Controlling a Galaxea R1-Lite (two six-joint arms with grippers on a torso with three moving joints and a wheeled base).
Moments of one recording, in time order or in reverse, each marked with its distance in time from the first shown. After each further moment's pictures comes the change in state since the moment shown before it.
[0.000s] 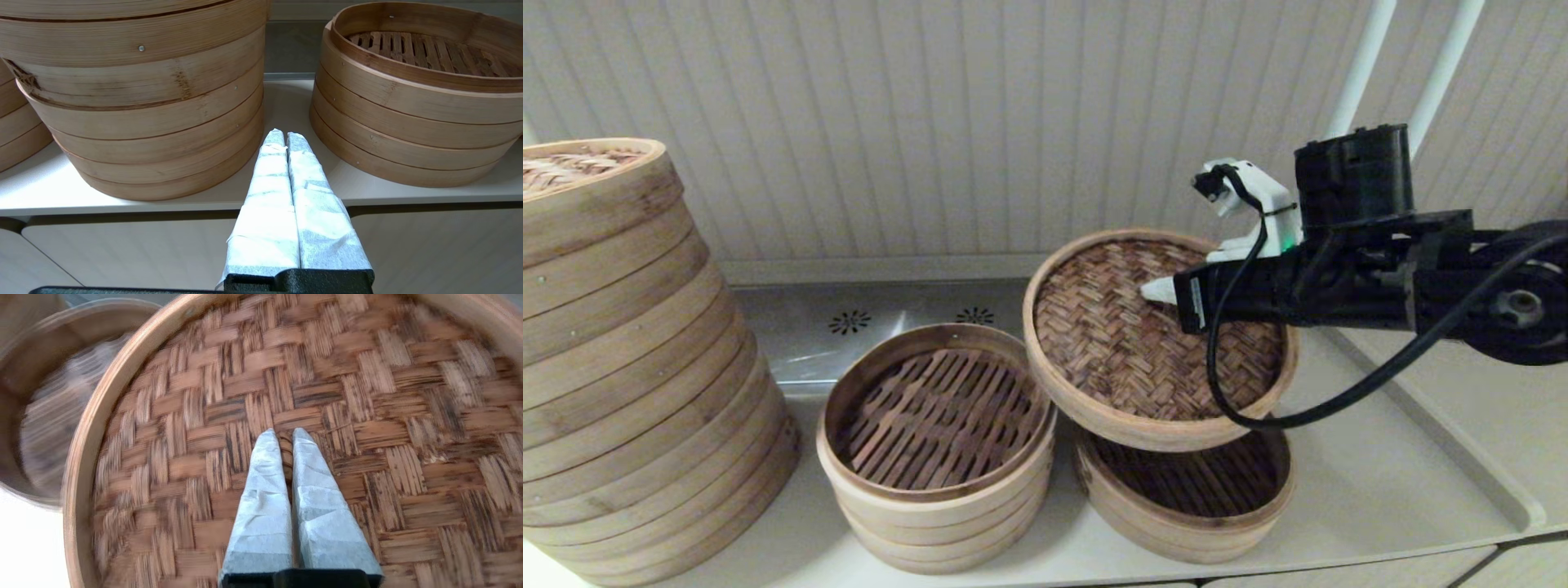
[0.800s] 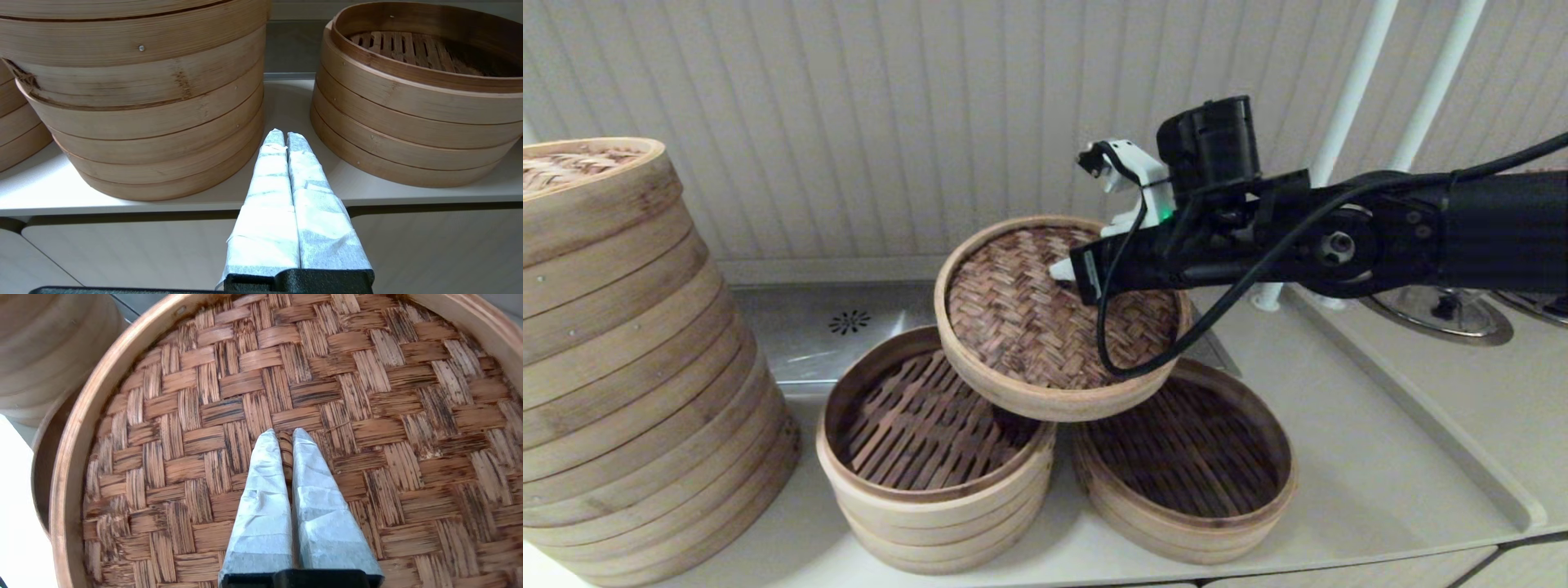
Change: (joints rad) left arm 0.000 0.000 0.000 0.000 0.000 0.000; right arm 0.128 0.248 -0.424 0.171 0.031 -0.001
